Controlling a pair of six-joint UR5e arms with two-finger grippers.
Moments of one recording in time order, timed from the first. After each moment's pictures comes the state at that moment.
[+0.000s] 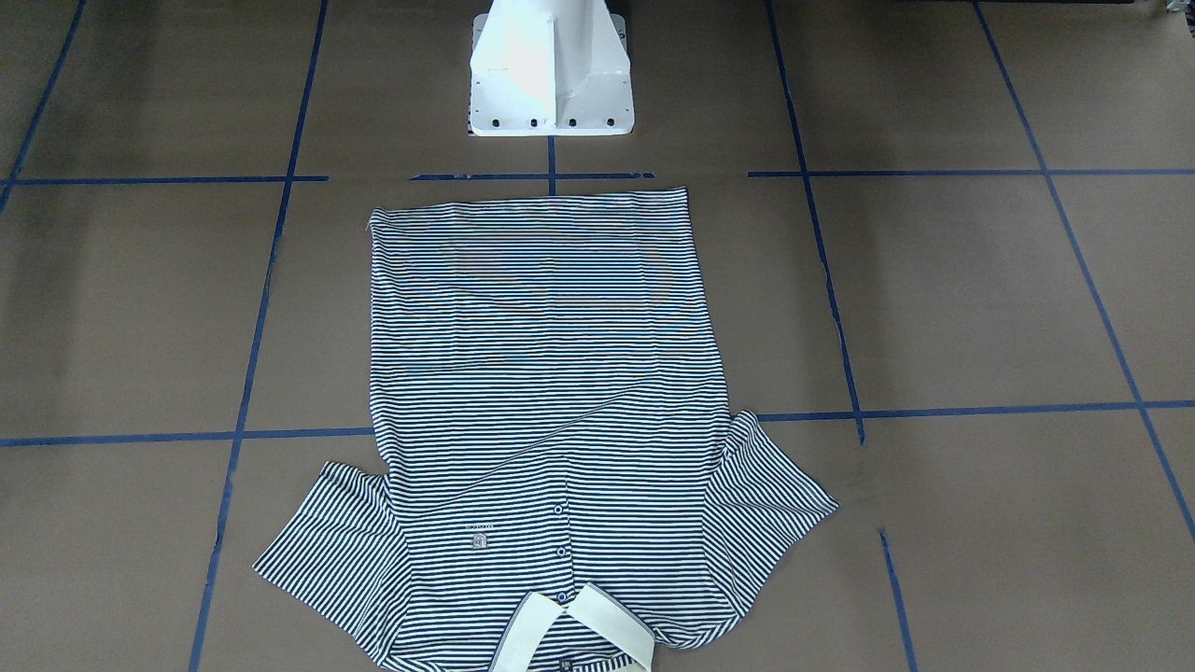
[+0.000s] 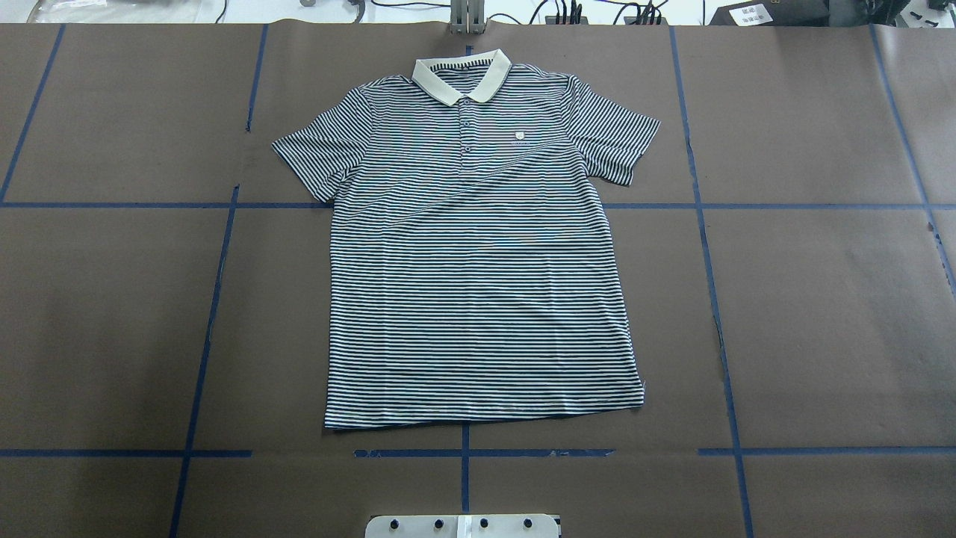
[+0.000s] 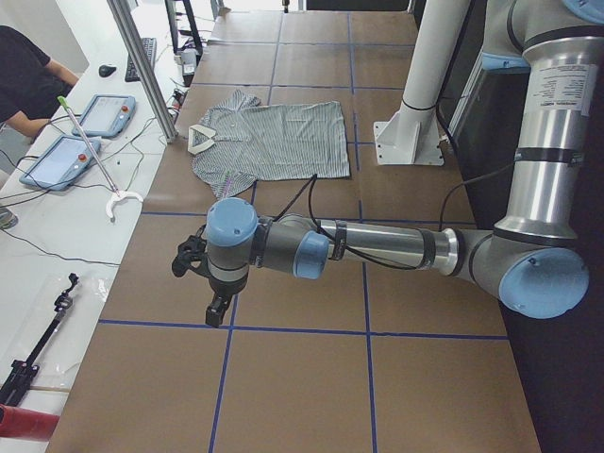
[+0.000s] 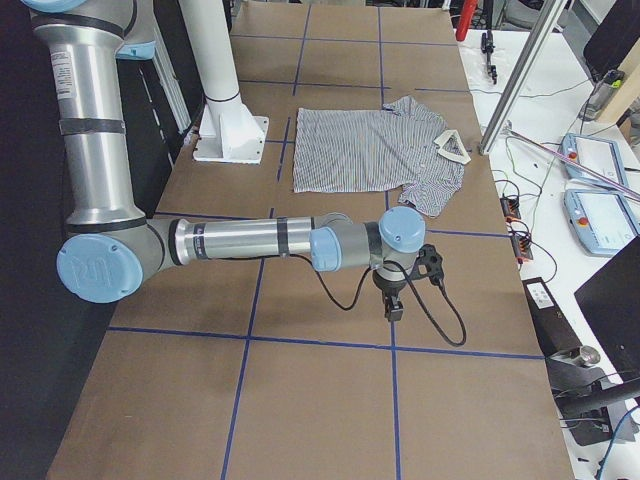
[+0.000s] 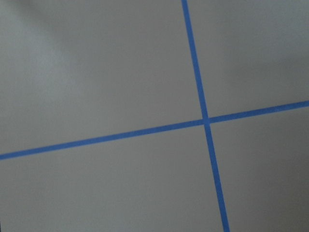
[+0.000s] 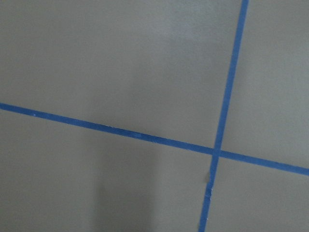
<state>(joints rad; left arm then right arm) -1.64 -1.65 -1.60 -1.77 -2.37 0.13 1.46 -1.47 1.58 -1.45 2.39 0.05</state>
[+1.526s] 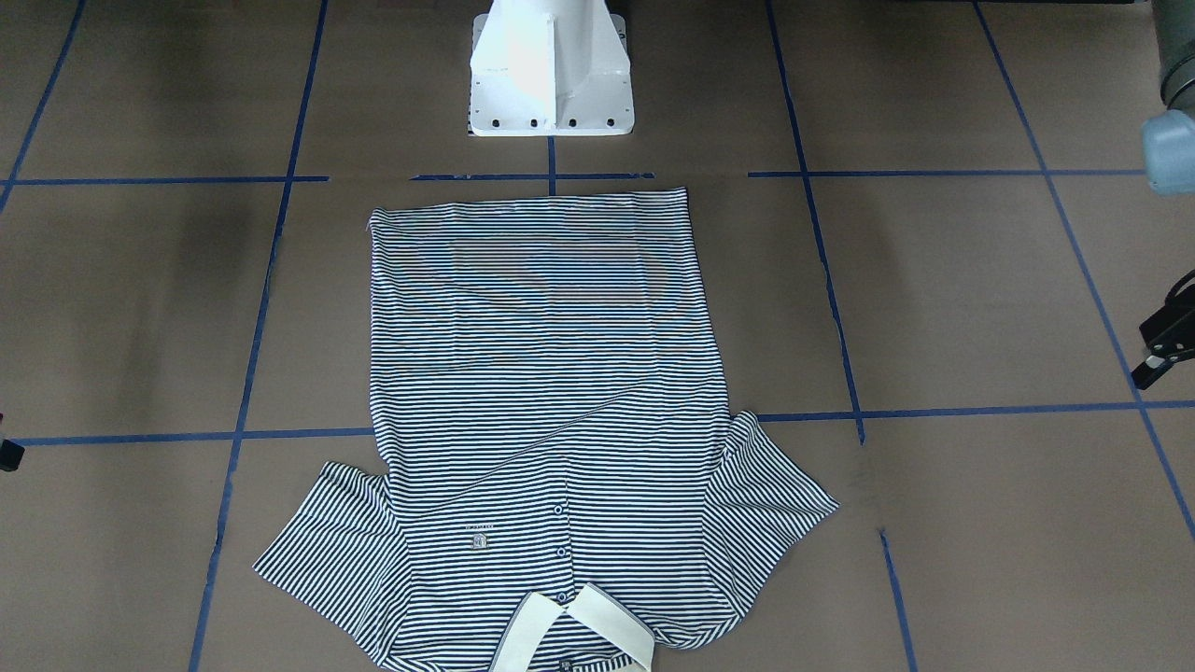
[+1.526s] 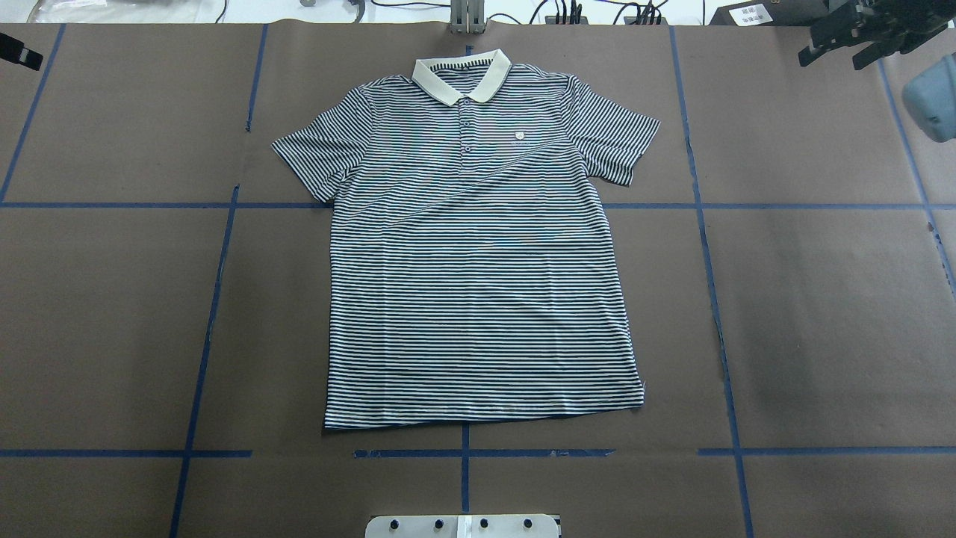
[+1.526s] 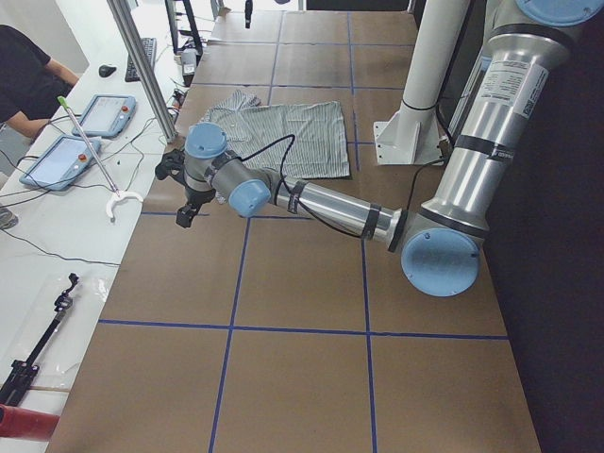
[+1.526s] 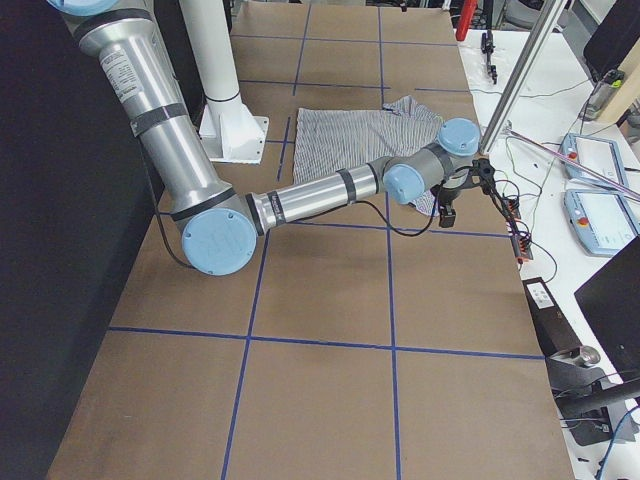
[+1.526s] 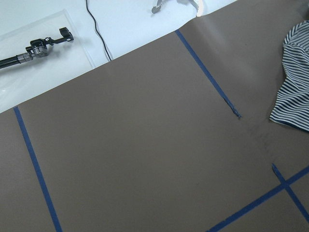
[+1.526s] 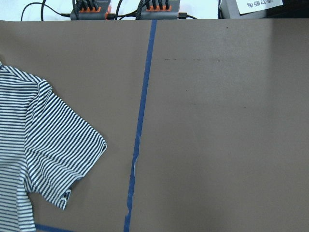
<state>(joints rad) -1.33 -1.90 -1.54 -2.03 -2.27 -0.34 1.29 -1.10 1.39 -1.23 2.37 0.58</state>
